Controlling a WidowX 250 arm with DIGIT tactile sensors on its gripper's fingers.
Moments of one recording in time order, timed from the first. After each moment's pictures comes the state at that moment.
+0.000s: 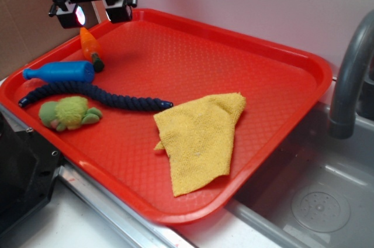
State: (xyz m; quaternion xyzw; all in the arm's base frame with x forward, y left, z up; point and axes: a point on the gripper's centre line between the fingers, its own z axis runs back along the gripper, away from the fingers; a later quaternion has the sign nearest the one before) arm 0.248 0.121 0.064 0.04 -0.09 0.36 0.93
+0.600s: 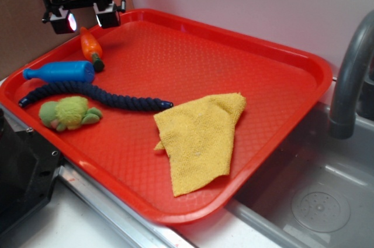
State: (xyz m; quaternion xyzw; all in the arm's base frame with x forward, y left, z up) arm 0.262 0.159 0.043 0.03 -0.05 0.39 0.92
